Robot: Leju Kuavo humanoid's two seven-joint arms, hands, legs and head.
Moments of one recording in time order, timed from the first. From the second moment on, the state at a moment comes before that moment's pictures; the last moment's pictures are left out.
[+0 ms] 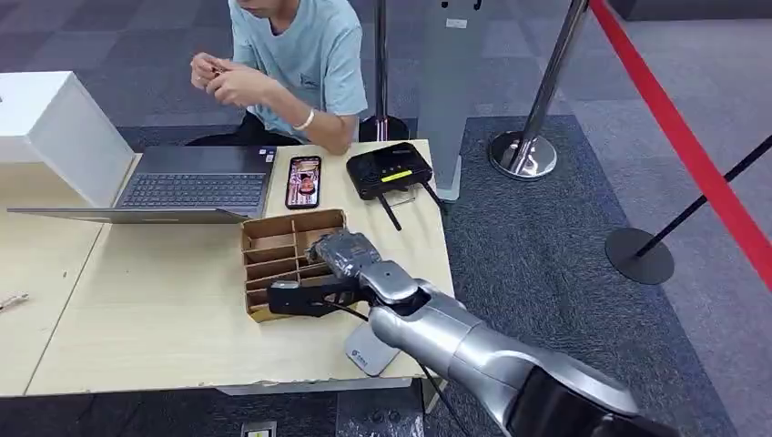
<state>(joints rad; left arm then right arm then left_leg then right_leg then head) -0.11 0.07 -0.81 -0.24 0.60 0.47 0.00 -0.82 0.16 1.08 -0.73 0.65 -0.07 0.22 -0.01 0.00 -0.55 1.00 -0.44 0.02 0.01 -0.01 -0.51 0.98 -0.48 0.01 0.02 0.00</state>
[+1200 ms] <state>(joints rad) -0.11 0.06 -0.81 -0.24 0.62 0.47 0.00 -0.82 0.16 1.08 -0.68 0.66 -0.11 0.22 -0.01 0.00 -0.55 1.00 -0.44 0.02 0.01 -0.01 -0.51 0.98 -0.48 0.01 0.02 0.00</state>
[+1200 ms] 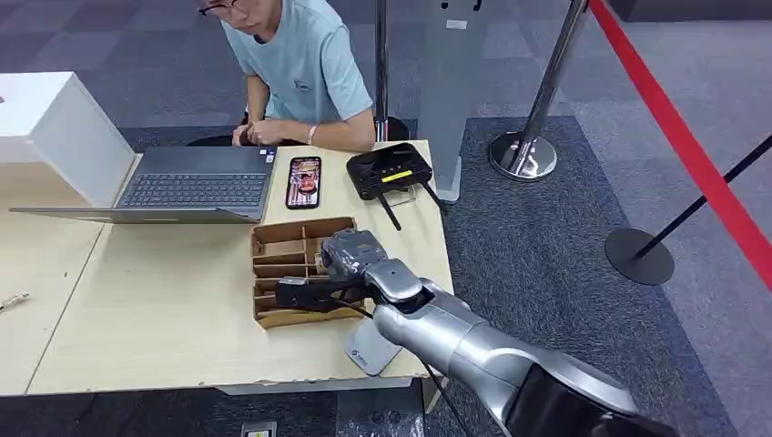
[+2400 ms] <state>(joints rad) -0.12 0.06 -0.84 -0.24 0.61 0.47 0.00 -0.93 0.09 1.01 -0.80 0.69 -0.14 0.28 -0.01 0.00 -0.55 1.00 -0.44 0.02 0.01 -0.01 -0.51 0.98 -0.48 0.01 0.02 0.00</state>
